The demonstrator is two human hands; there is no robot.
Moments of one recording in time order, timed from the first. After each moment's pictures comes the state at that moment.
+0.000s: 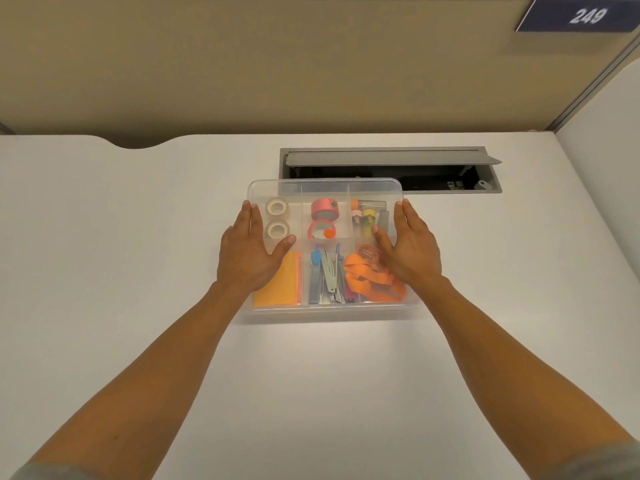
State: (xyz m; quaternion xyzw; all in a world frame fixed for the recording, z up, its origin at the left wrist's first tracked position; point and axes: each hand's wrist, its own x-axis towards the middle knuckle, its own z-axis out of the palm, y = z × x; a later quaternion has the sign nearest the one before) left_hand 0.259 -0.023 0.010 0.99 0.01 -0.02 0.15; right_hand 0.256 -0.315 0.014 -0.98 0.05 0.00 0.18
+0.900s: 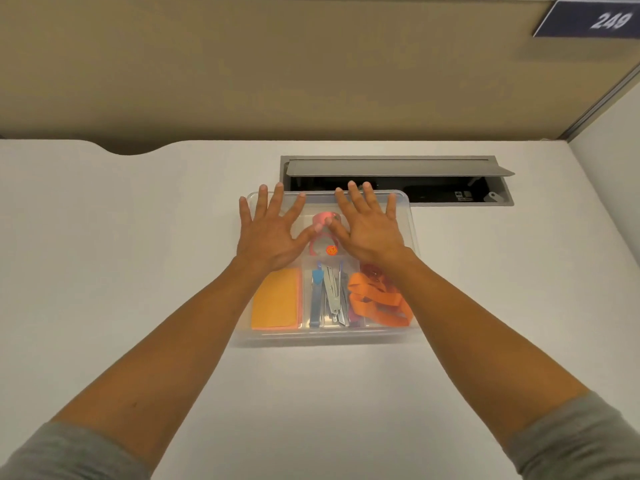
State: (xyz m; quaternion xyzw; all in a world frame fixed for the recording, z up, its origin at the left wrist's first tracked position) left_hand 0.326 -0.053 0.014 0.99 -0.09 -0.03 0.06; right_hand 0.330 -0.257 0.018 -0.99 -0.11 0.05 0.10
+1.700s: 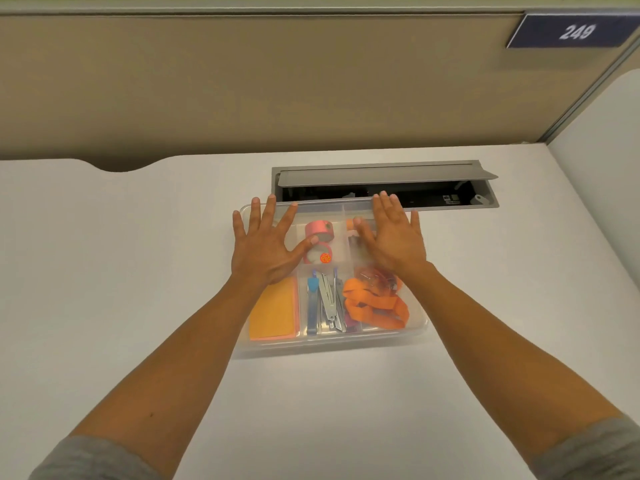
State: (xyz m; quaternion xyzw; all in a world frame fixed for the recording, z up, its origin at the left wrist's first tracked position) left_hand 0.322 -0.053 0.009 0.99 -0.08 0.00 0.06; right_hand 0.315 -0.301 0.020 -0.99 0.00 0.02 0.13
